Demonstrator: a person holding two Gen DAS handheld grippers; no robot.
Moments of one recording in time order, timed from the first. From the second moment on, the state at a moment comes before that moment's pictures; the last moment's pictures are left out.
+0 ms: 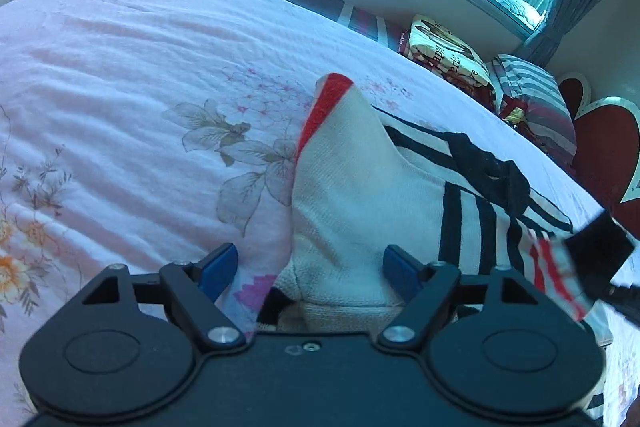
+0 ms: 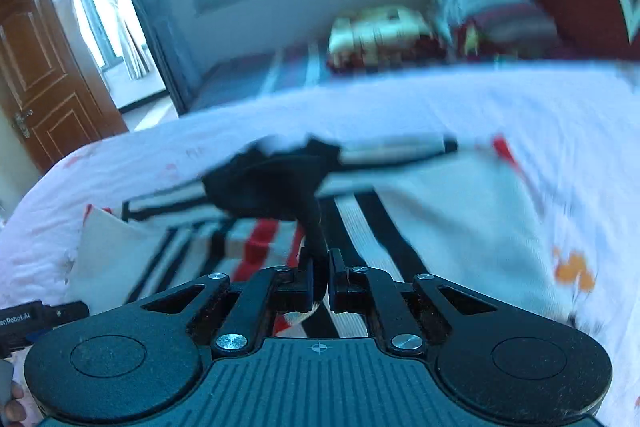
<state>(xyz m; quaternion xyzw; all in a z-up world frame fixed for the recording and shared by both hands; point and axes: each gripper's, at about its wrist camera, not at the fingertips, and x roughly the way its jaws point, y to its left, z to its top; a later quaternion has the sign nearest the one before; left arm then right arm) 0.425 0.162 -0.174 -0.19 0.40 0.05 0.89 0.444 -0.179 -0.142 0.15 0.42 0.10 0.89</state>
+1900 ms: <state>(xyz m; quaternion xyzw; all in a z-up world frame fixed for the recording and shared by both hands) 0.499 0.177 -0.174 -0.16 0.36 0.09 0.92 0.478 -0.208 -0.158 0.06 0.40 0.05 0.92</state>
